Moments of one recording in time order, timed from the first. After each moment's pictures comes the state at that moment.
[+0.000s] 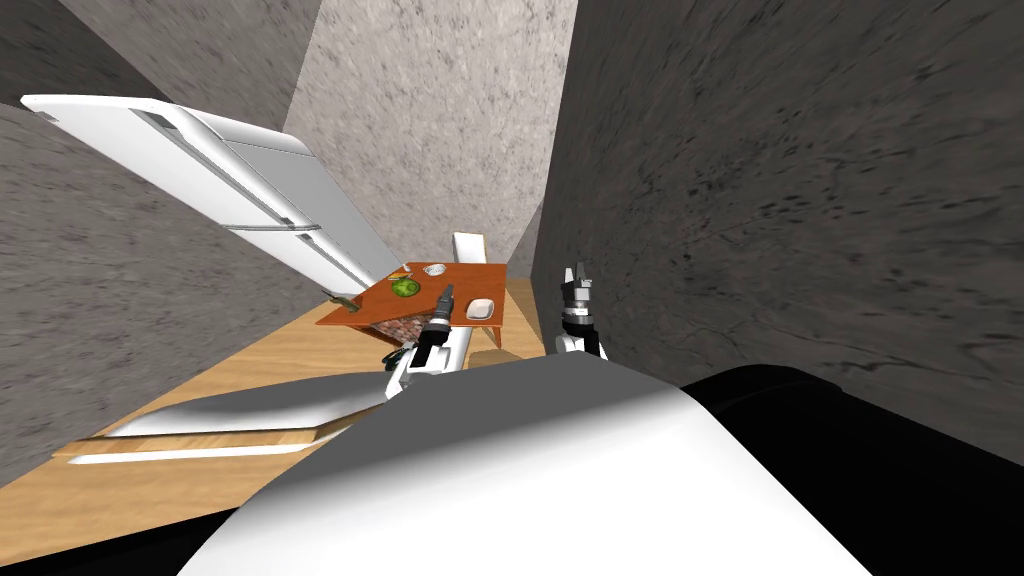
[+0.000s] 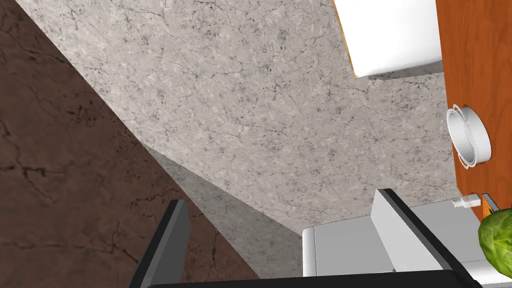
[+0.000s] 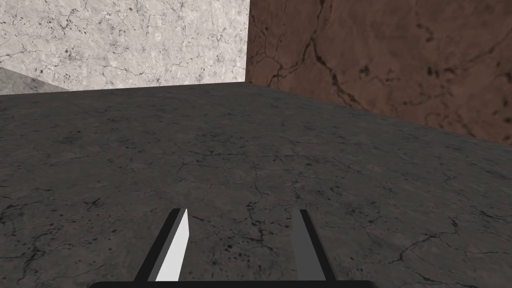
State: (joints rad) left arm 0.28 0.18 -0.08 -1.95 -0.11 -0.11 -0.12; right arm 0.45 0.00 0.07 -2.23 -0.06 -0.51 0.13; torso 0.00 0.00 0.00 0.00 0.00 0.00
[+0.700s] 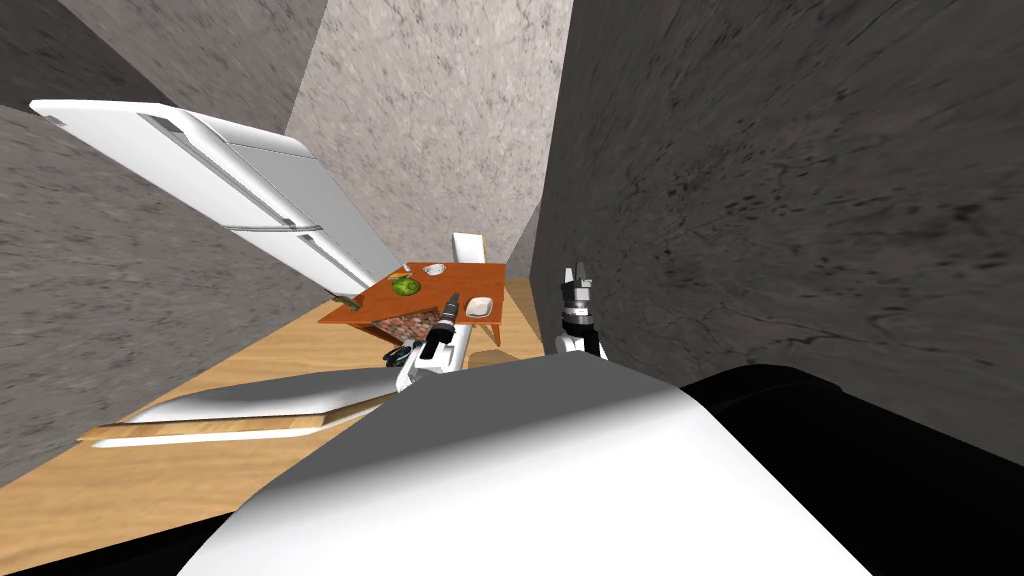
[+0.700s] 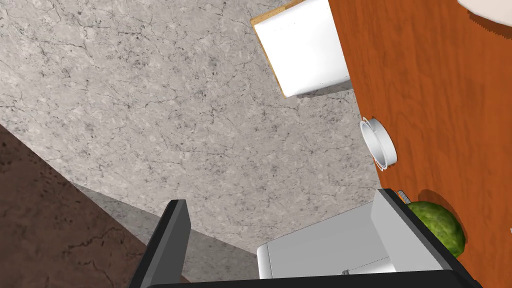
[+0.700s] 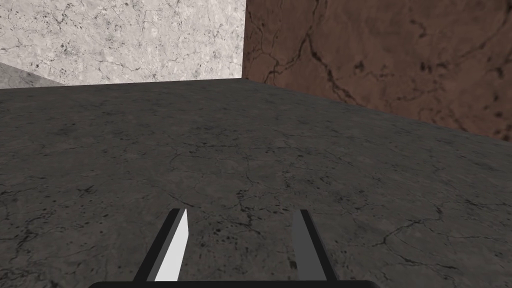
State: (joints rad) left arm 0.22 0.19 -0.09 -1.80 -0.11 0.04 -0.12; right arm 0.45 0.00 0.07 -2.23 -0.06 -0.51 0.13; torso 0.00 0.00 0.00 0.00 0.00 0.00
